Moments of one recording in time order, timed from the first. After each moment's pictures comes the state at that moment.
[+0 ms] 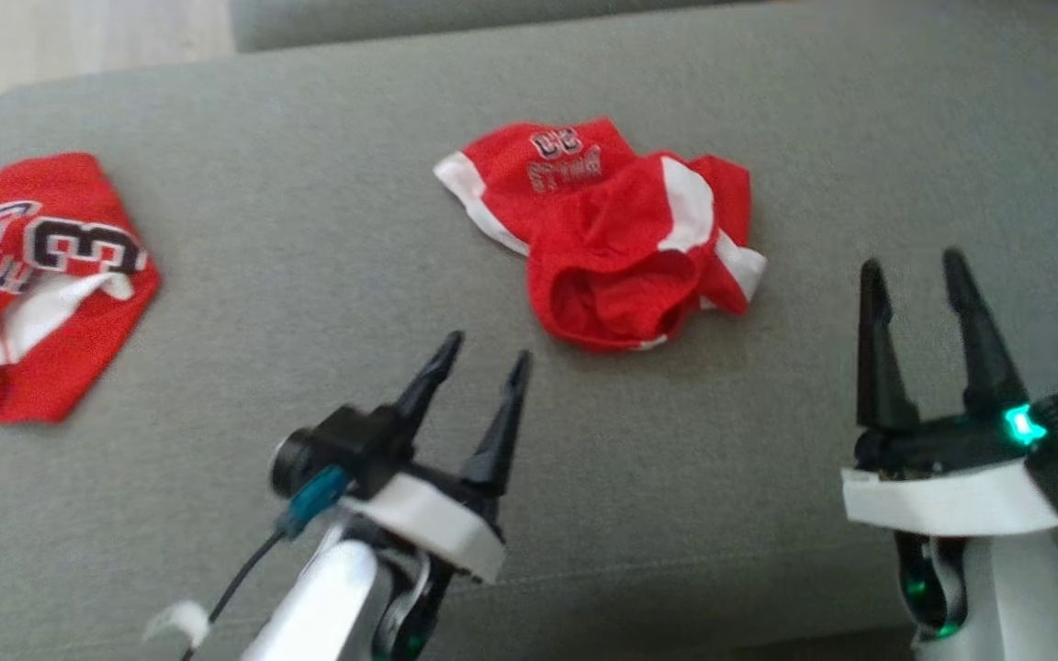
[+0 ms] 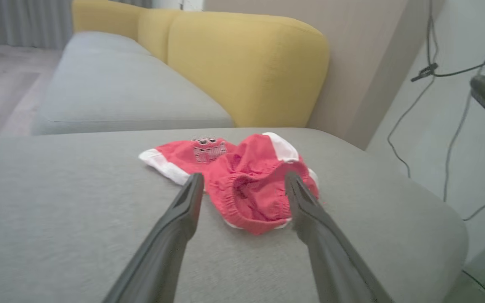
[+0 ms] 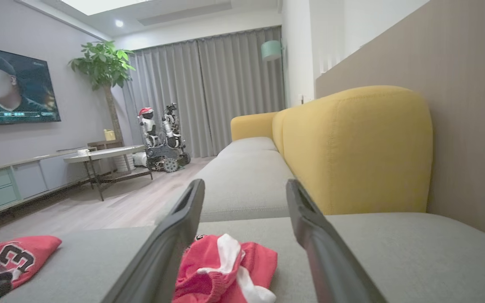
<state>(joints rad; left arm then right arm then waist) -0.19 0.05 -0.51 0.21 -0.31 -0.03 -0.25 -0.09 -0.05 0.12 0.05 0.08 0.12 -0.26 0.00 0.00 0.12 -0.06</state>
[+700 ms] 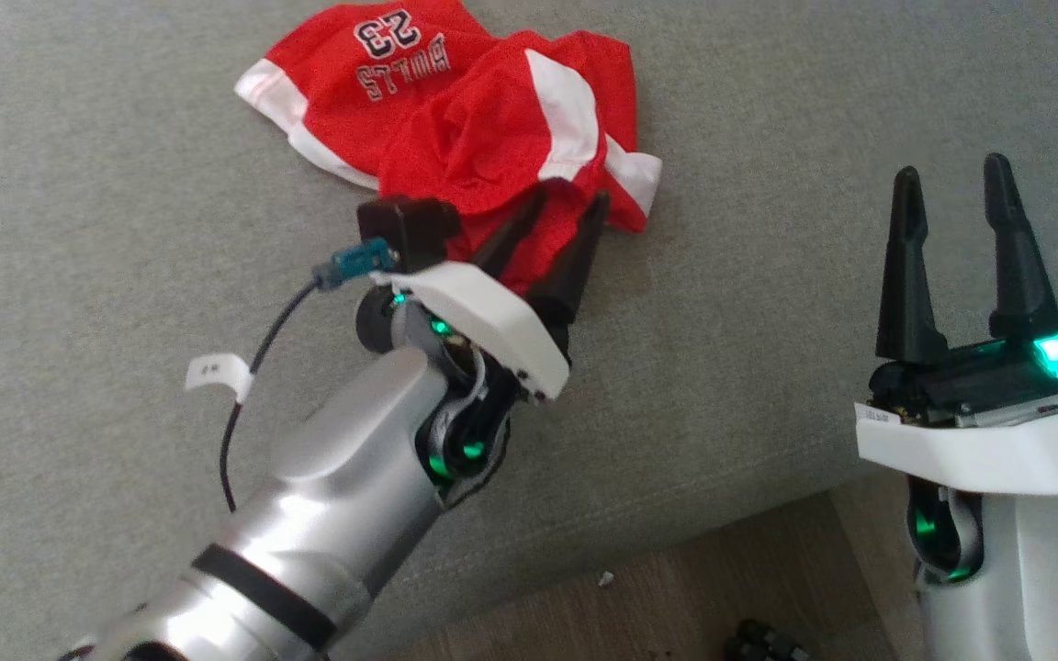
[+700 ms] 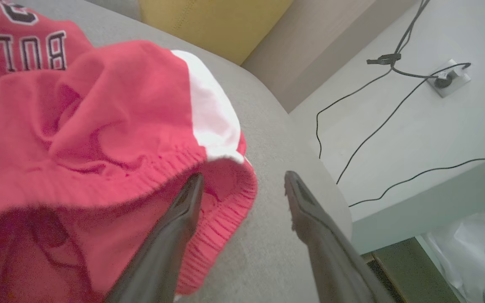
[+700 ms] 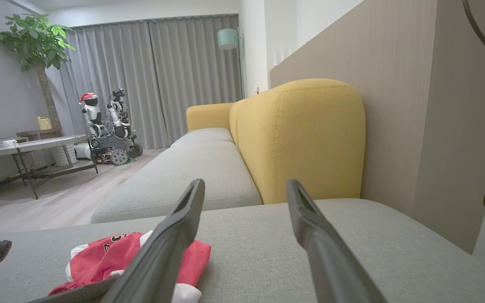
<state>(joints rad) -0.72 0.05 -0.89 0.53 -1.01 0.02 -0.22 -0.19 -0.05 0.13 -0.04 0.11 0.12 -0.26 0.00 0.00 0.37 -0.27</state>
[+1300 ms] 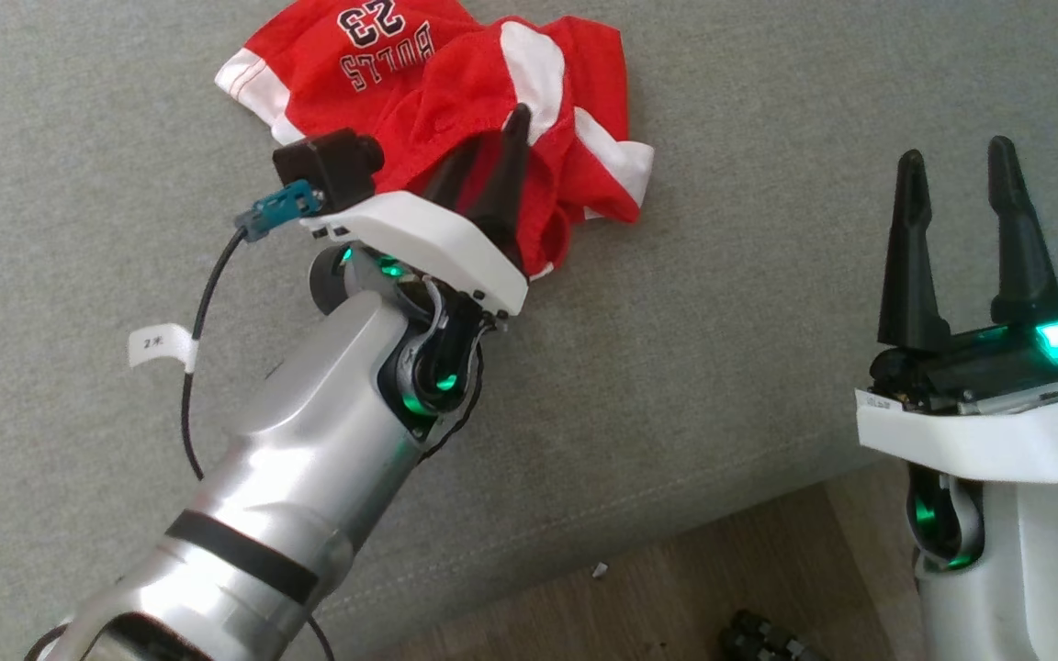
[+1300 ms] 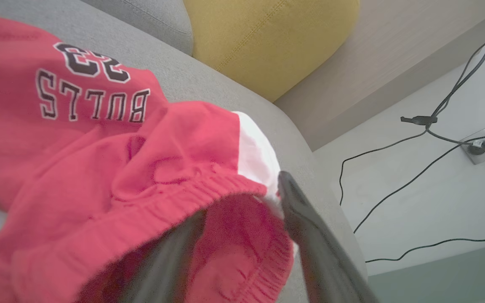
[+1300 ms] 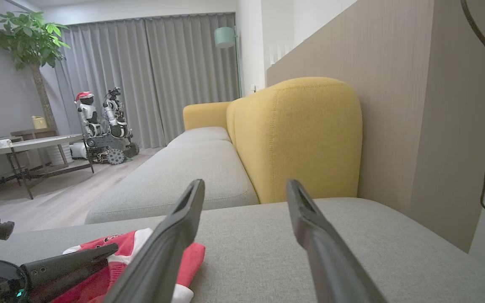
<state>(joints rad) -0.78 0.05 -0.79 0.56 -1.10 0.11 -0.25 -0.22 -0.05 0.13 -0.04 0.12 0.12 -0.26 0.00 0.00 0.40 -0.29</state>
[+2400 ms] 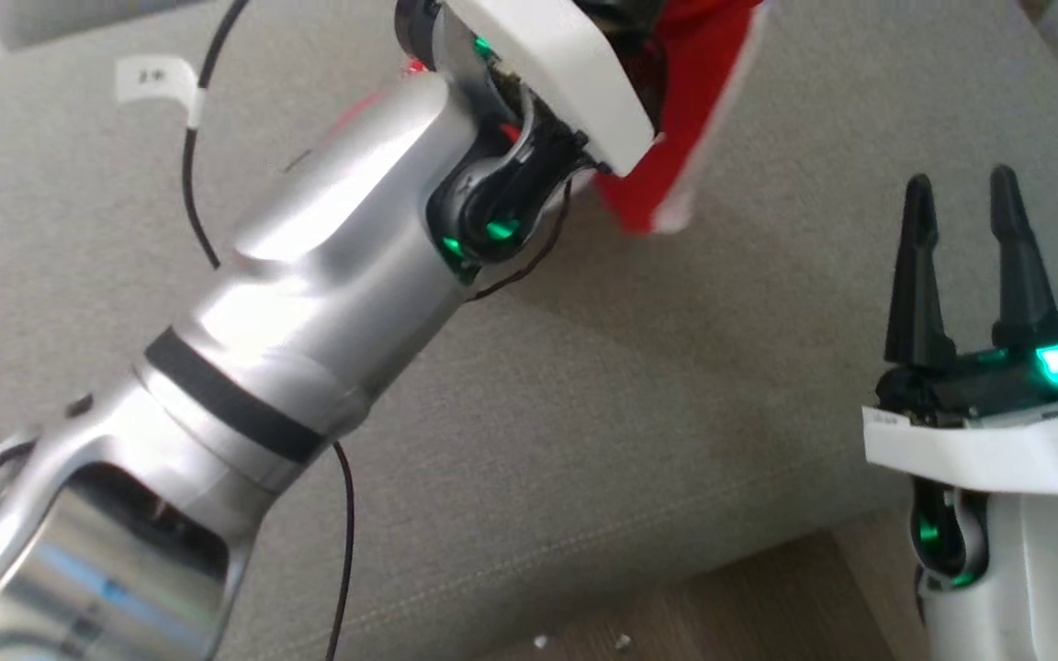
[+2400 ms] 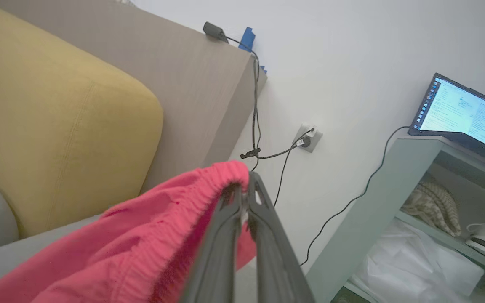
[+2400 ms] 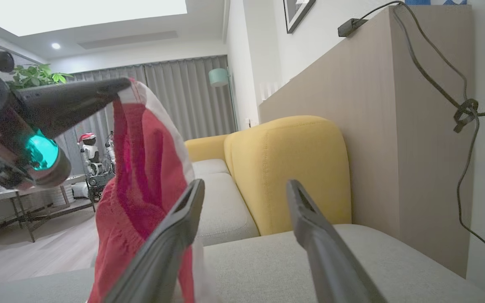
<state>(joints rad) -1.15 0.05 -0.94 0.48 -1.17 -0.06 -0.17 -0.19 -0.05 0.12 -0.01 0.16 0.12 -0.26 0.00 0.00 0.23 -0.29</state>
